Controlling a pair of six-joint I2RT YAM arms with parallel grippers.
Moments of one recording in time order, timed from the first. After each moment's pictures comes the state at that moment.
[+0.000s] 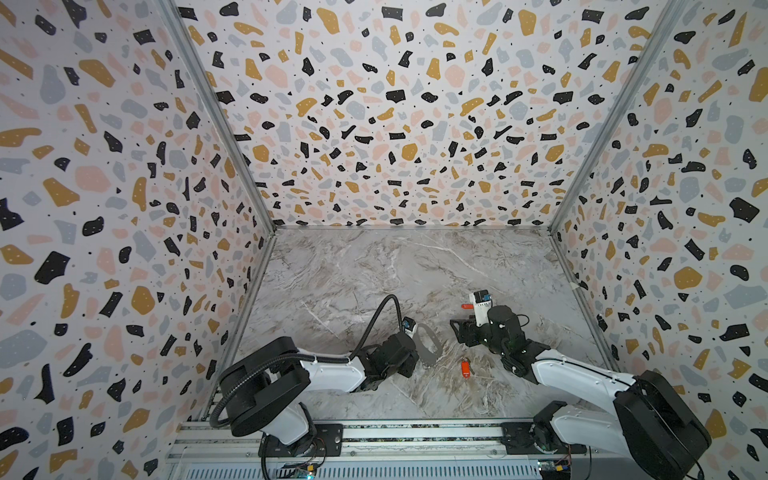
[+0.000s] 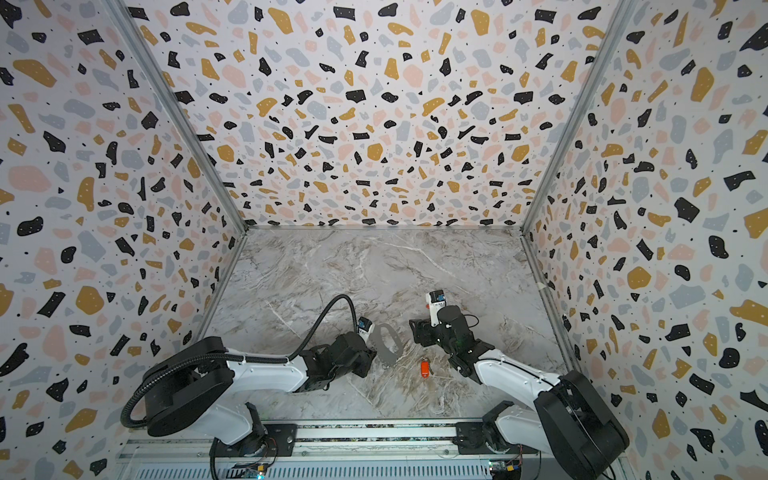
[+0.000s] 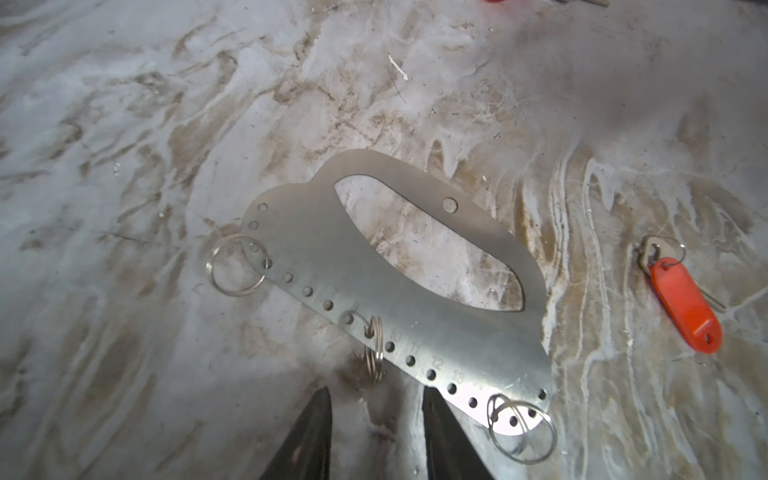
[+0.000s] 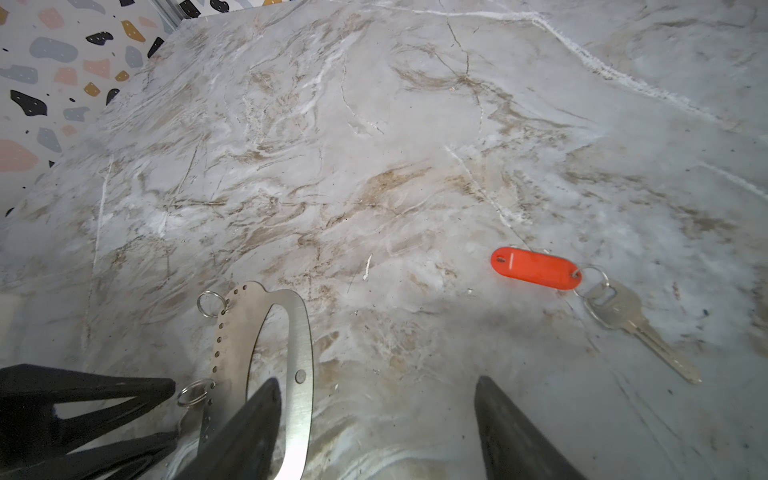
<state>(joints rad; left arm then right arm) -1.00 1.53 0.53 0.19 -0.19 -0.45 0.58 1.19 0.39 0.23 -0.03 0.34</state>
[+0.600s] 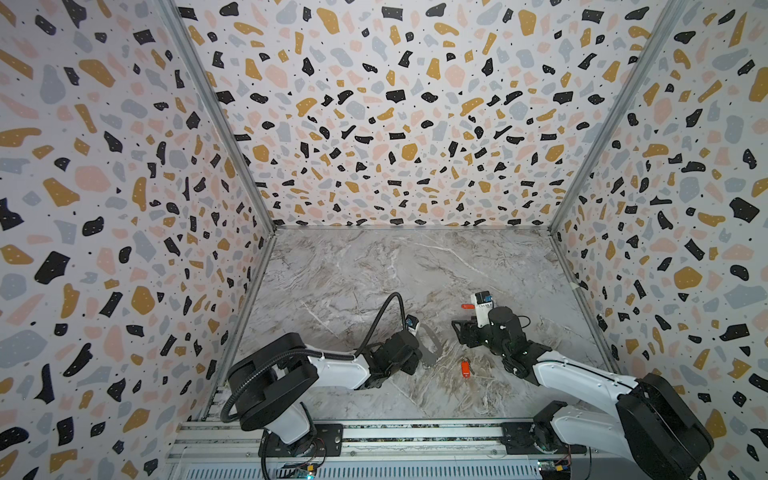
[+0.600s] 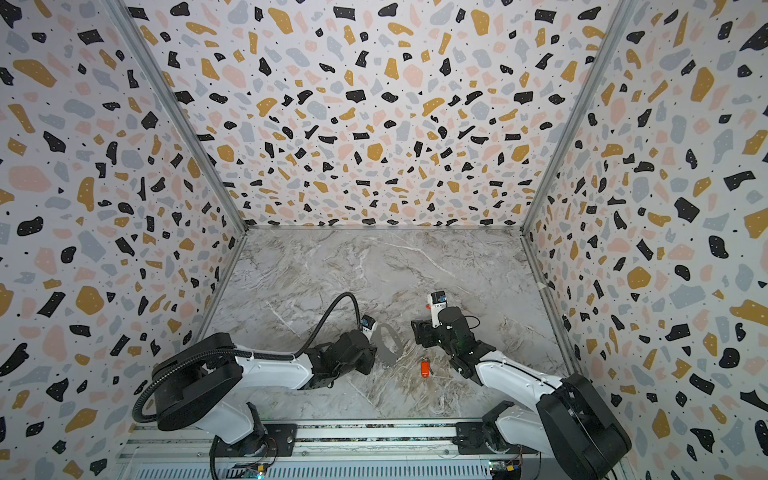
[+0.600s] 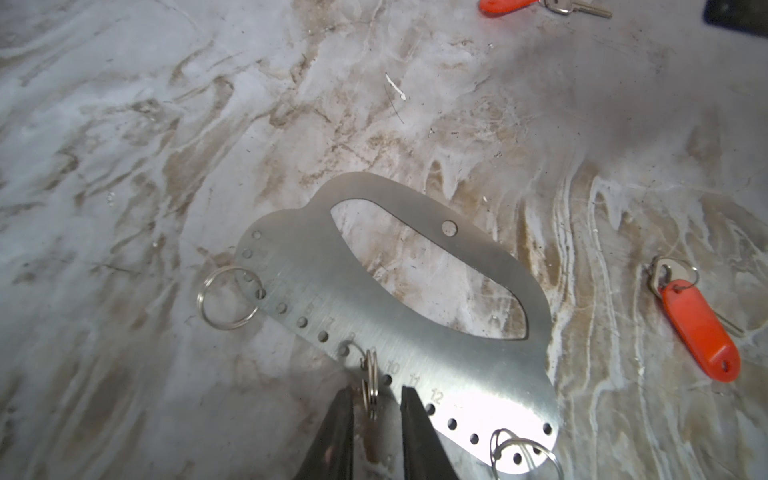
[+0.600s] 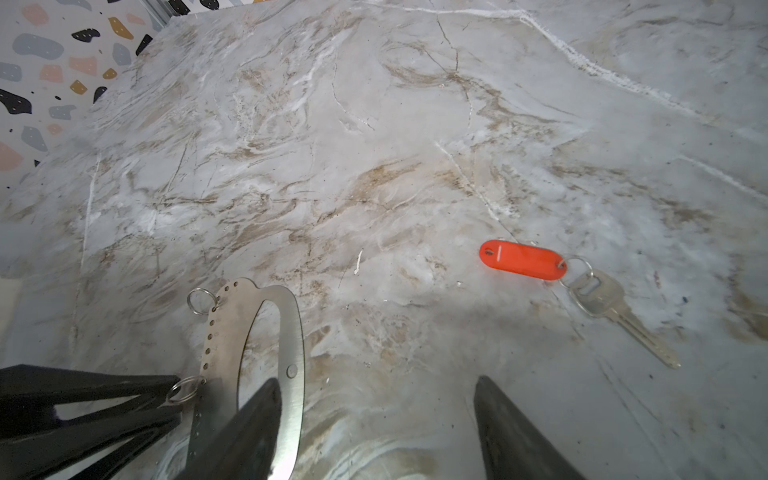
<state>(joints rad) -1.00 1.57 0.56 0.21 -0.21 -0.43 0.58 1.17 0.38 0.22 -0.01 0.34</state>
